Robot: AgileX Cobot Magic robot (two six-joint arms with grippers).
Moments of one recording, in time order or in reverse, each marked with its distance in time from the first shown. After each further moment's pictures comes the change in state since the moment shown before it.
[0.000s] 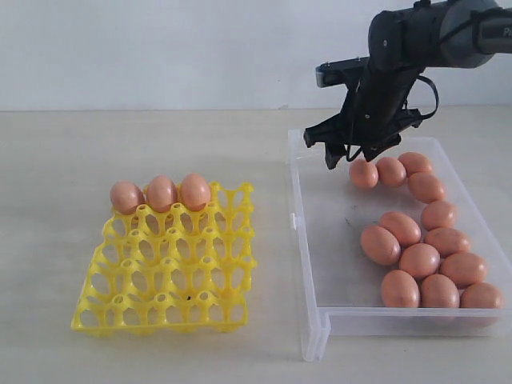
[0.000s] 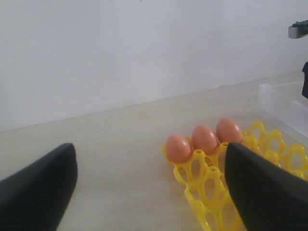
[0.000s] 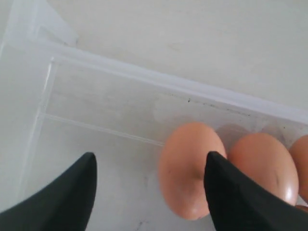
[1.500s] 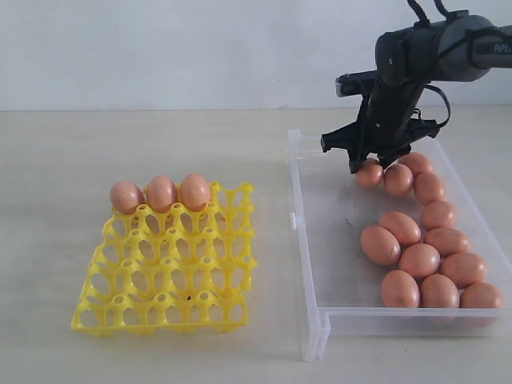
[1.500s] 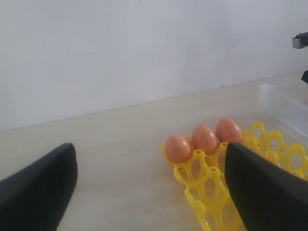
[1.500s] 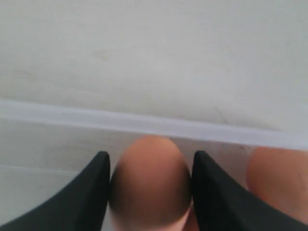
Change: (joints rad) left arm 0.000 0.000 0.000 0.000 0.000 0.000; right arm -0.046 0.082 -0.037 -0.096 -0.015 0.136
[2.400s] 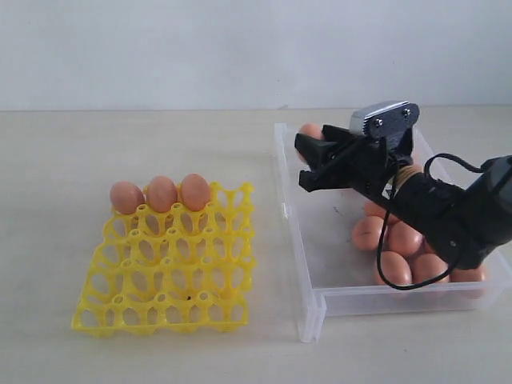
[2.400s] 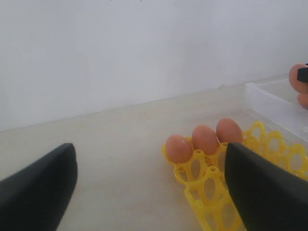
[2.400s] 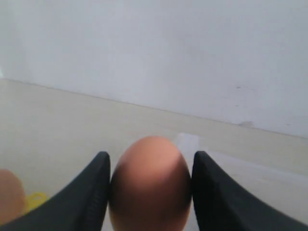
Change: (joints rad) left arm 0.000 0.000 0.000 0.000 0.000 0.000; right arm 0.026 -0.142 0.932 -0.269 -2.014 0.066
